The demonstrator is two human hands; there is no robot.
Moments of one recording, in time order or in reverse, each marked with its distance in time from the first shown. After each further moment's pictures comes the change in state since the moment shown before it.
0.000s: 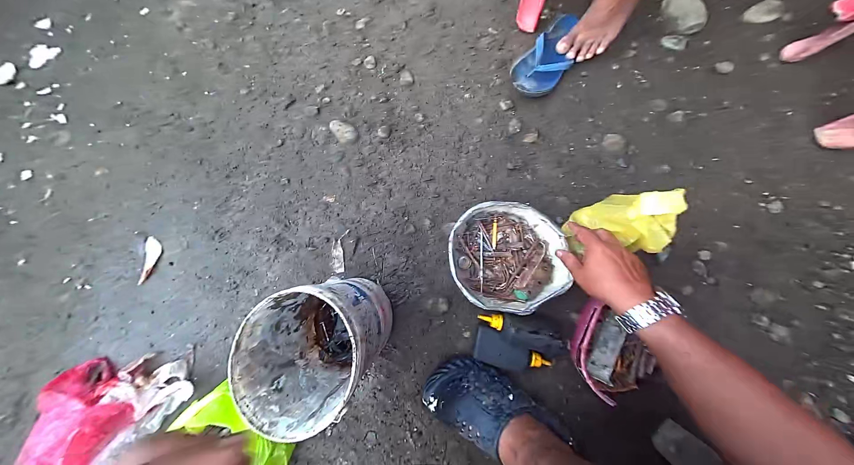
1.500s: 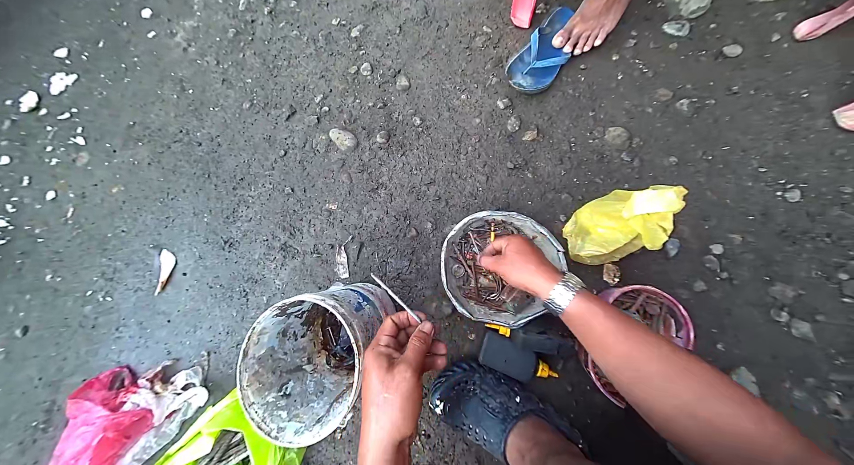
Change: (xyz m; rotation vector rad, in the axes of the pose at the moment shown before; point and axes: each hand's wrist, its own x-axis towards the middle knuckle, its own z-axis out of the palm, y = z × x) left_hand 0.066 -0.048 0.194 -0.645 0.321 -0.751; right_hand 0.014 -0.108 0.030 0.442 -0.415 -0.085
